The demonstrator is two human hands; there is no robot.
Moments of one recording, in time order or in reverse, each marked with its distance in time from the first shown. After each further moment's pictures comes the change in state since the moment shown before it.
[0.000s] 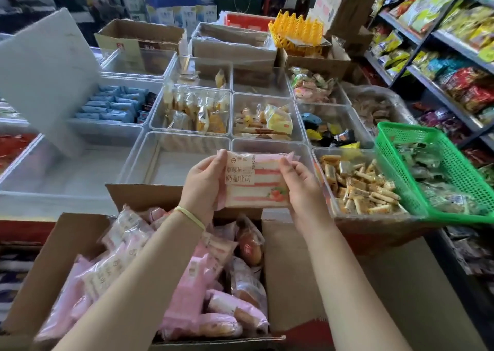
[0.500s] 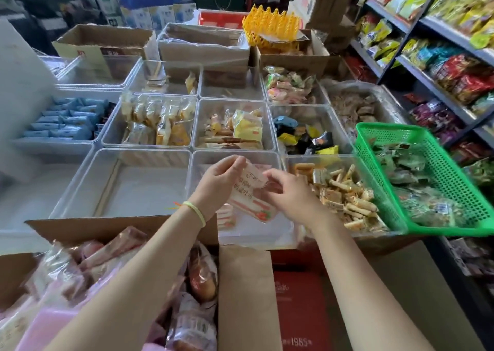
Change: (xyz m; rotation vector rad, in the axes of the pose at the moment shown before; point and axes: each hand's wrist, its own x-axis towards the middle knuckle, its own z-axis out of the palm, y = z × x) left_hand 0.086 -0.045 0.137 0.456 -0.180 0.118; right_hand 0.099 -0.016 -0.125 -0.753 -0.351 -0.055
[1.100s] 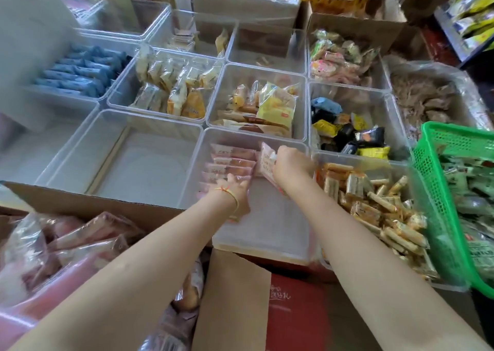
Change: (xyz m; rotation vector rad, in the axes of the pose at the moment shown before) left_hand 0.113 -0.130 0.020 1.393 -0.329 -0.475; right_hand 0.184 0.075 0.035 -0.838 0.040 0.218
